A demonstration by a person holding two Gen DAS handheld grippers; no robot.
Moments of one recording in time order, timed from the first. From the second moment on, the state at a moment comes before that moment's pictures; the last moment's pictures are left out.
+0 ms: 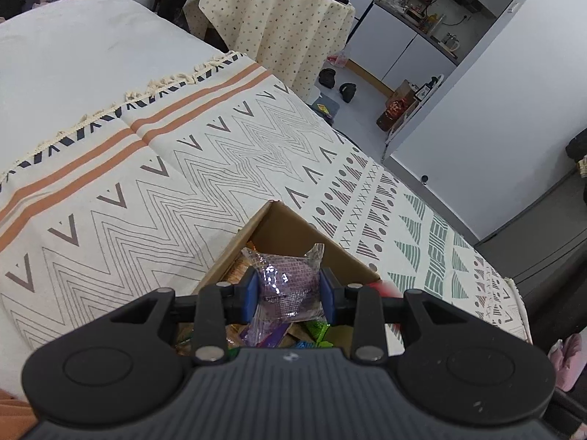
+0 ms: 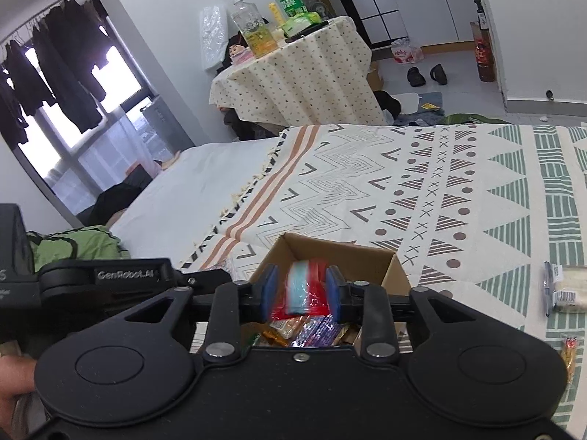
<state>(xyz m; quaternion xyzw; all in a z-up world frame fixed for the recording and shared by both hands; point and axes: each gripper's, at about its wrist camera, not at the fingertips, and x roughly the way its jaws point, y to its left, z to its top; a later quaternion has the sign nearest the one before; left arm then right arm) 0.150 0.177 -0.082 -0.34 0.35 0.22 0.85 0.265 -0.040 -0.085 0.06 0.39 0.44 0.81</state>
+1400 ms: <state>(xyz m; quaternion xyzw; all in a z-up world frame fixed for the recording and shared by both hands) 0.136 0.087 -0.053 -0.30 0.39 0.14 0.86 0.221 -0.202 -0.063 0.10 0.37 0.29 0.88</state>
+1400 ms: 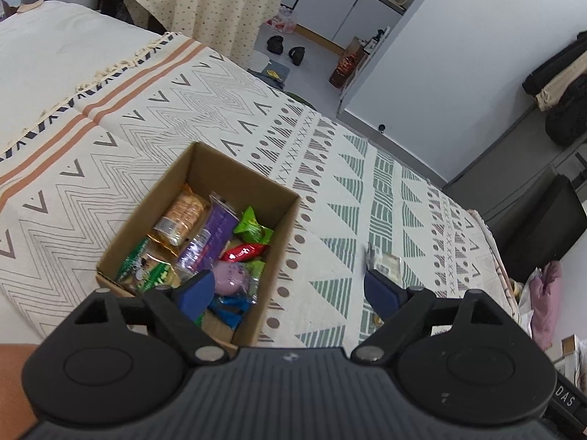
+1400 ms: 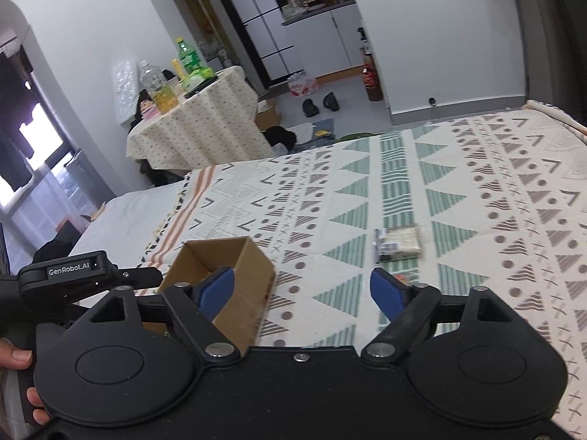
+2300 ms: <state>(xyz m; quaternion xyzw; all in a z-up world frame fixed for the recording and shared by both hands) 0.187 0.008 -0.072 -0.24 0.42 0.09 0.87 0.253 -0.274 -0.104 0.14 0.38 0.25 0.88</state>
